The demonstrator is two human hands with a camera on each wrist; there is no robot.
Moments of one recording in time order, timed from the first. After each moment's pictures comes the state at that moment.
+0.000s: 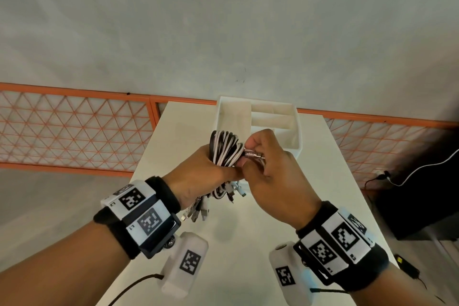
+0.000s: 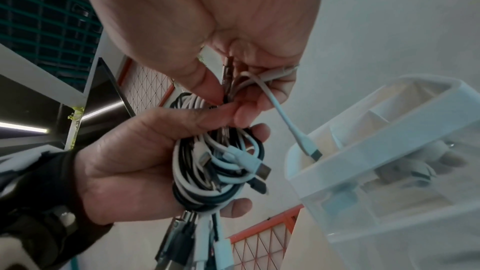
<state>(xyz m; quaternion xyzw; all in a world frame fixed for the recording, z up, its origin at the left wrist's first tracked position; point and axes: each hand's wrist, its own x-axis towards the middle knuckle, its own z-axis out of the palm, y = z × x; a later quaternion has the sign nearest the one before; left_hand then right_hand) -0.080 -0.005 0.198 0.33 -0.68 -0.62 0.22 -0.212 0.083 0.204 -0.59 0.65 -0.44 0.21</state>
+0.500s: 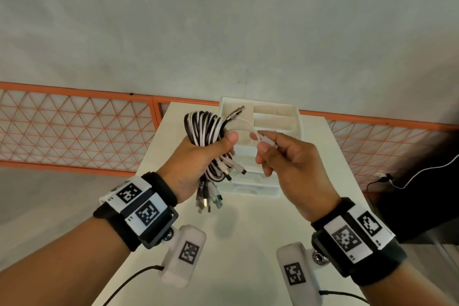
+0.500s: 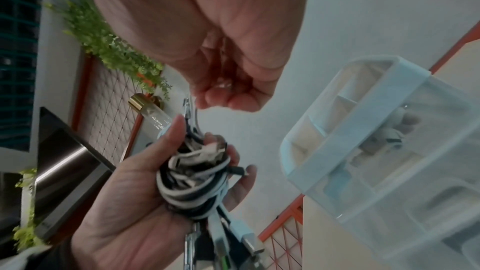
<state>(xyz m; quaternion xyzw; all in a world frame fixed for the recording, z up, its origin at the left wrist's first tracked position) -0.072 -0.015 0.199 0.31 -0.53 -0.71 0.36 -0.235 0.081 0.201 -0.50 0.59 -0.56 0.29</state>
